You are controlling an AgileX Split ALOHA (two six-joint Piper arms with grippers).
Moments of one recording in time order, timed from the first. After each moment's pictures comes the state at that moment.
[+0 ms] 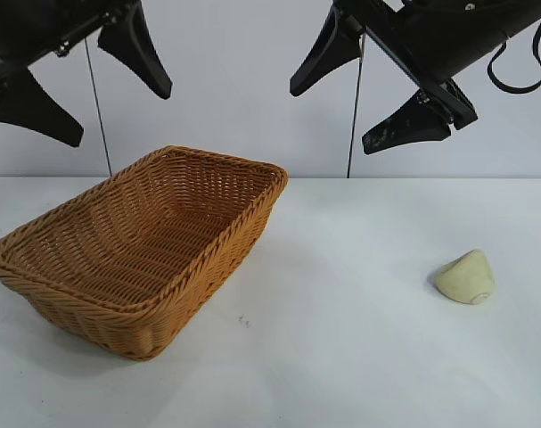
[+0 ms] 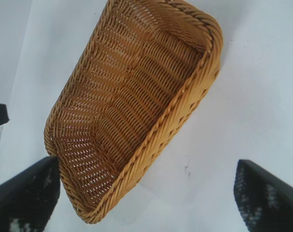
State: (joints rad) left arm -0.27 1.52 -1.22 -0.39 0.92 -0.26; right arm 0.20 1.72 -1.21 0.91 0.74 -0.39
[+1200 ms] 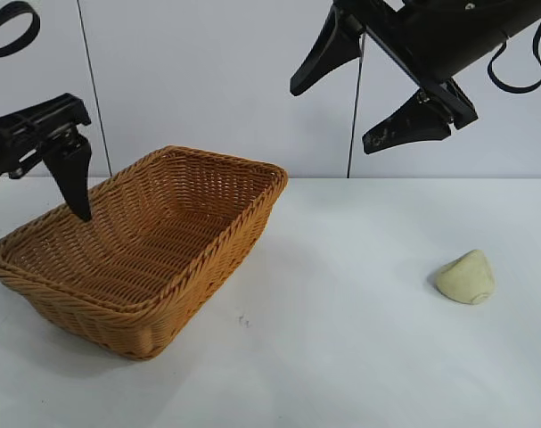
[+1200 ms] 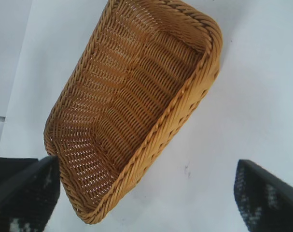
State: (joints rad) left arm -0.37 1.52 -0.90 -0.14 0.65 -1.32; right arm 0.20 1.72 -1.21 0.91 0.74 -0.39
